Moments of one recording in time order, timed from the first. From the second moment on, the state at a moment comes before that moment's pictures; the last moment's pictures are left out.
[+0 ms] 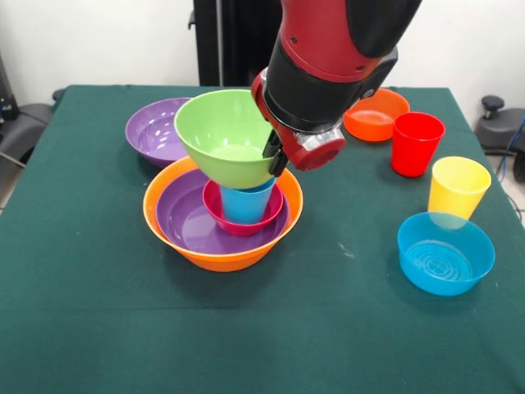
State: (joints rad) arm 0.04 -0.18 -0.54 0.89 0.28 1.22 2.51
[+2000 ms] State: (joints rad) arm 0.07 -0.18 -0.53 0.89 0.28 1.22 2.51
